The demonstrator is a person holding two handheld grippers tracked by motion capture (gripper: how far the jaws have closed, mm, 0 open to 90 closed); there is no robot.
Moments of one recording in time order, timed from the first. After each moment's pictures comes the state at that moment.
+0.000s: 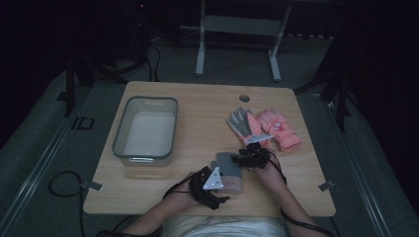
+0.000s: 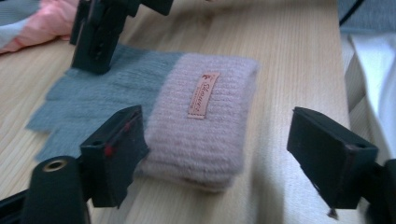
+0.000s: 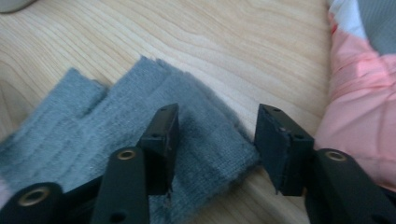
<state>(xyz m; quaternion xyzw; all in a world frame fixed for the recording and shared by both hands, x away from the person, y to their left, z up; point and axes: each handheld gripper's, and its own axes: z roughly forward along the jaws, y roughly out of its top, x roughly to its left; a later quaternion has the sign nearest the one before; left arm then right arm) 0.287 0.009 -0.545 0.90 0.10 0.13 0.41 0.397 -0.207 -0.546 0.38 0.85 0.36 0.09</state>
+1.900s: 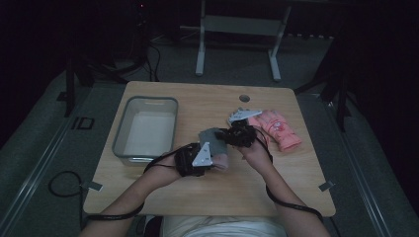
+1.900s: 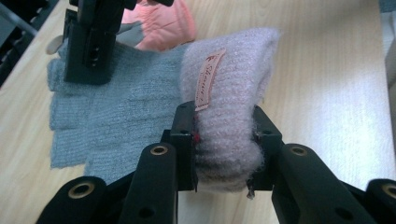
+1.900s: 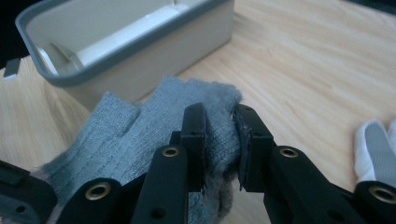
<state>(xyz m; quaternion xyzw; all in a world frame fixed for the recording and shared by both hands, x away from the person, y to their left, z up) 0.315 0.055 -0.450 0.92 0.07 0.20 0.34 0.412 -0.142 -0.452 0.31 0.84 0.43 0.10</state>
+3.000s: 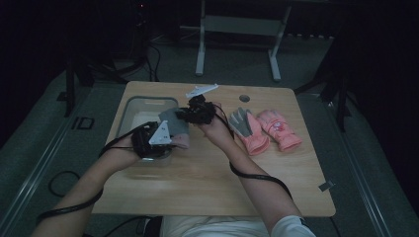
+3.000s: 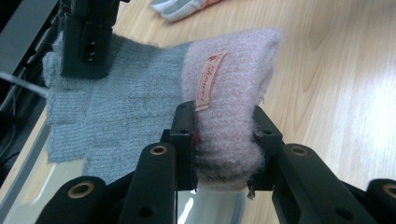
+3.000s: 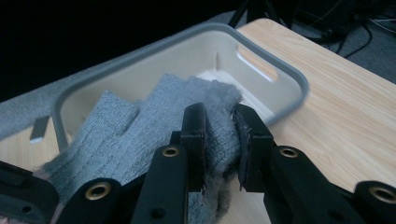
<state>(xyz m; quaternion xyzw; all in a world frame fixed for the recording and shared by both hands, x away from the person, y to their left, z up) 0.332 0.163 -0.409 0.92 0.12 0.24 0.28 0.452 -0.018 -0.415 0.25 0.85 0.46 0.08</state>
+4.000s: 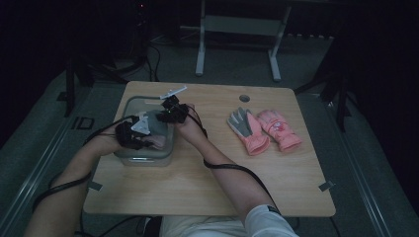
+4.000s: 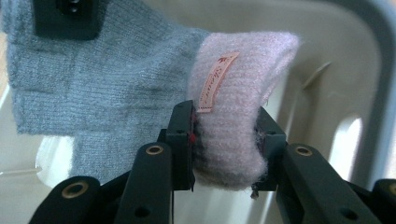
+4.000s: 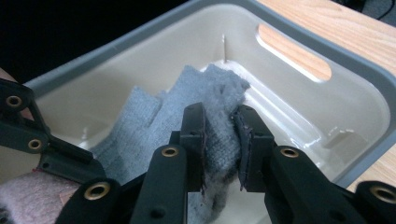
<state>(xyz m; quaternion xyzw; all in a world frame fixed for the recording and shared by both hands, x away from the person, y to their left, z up) 0.404 0.228 -0.476 0.95 0.13 0.16 0.22 0.491 0.059 -0.469 0.28 0.86 0.41 0.07</state>
